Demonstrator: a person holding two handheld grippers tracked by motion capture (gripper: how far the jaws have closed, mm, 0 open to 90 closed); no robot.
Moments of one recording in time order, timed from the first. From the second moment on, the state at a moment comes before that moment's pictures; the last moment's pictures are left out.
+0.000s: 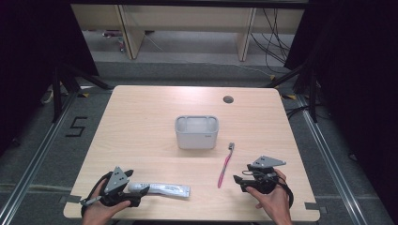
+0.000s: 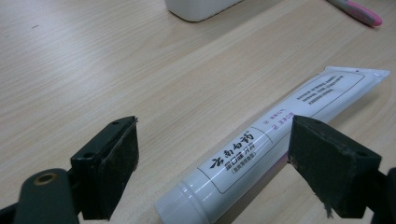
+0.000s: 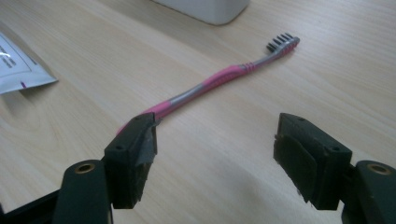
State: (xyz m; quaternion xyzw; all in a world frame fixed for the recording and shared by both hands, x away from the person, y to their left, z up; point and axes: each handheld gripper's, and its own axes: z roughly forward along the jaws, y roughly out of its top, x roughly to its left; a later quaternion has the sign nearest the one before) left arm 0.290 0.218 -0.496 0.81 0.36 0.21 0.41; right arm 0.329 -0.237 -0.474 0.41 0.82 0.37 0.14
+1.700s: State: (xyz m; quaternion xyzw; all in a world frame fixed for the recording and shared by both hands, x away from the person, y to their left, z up) left arm 0.289 0.216 -0.497 0.81 0.37 0.20 0.42; right arm 0.400 -0.186 -0.493 0.46 0.83 0.29 0.13
